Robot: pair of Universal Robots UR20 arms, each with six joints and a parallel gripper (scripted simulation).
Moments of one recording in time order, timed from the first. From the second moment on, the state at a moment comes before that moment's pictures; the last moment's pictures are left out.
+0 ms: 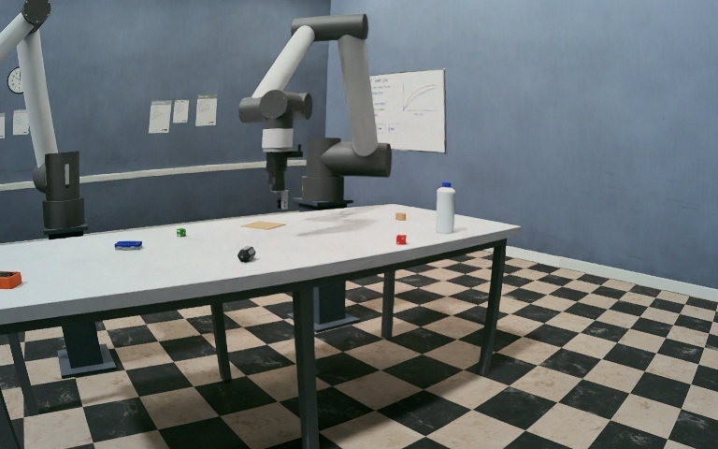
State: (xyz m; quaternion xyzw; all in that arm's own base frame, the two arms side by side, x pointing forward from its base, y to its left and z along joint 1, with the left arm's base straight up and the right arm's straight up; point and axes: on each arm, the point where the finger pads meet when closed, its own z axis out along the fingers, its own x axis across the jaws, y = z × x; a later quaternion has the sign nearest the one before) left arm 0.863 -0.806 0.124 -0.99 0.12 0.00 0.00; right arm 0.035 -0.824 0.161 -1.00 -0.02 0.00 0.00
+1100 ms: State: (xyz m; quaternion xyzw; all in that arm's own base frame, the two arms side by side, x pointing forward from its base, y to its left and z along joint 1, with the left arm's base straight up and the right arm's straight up) left arm 0.629 -0.772 0.123 -0.90 0.43 0.00 0.00; right arm 0.035 -0.824 0.161 -1.00 -0.02 0.00 0.00
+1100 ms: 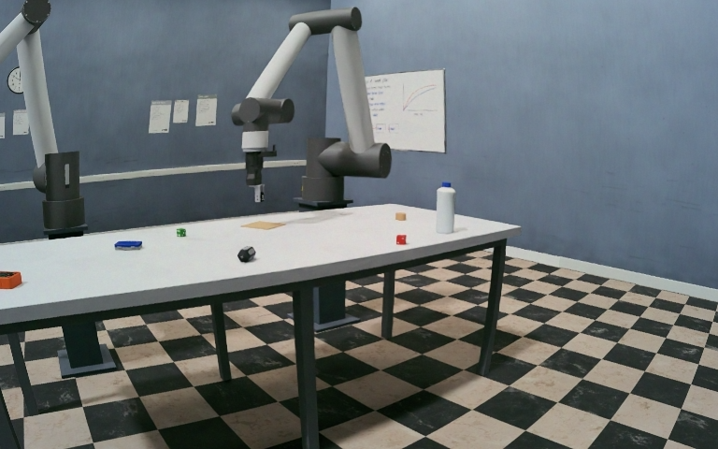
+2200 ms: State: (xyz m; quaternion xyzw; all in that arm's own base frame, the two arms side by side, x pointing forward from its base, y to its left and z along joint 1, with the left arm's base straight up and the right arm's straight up) left arm 0.627 -0.772 0.049 -0.90 0.43 0.00 0.00; right arm 0.035 -0.824 0.161 -1.00 -0.02 0.00 0.00
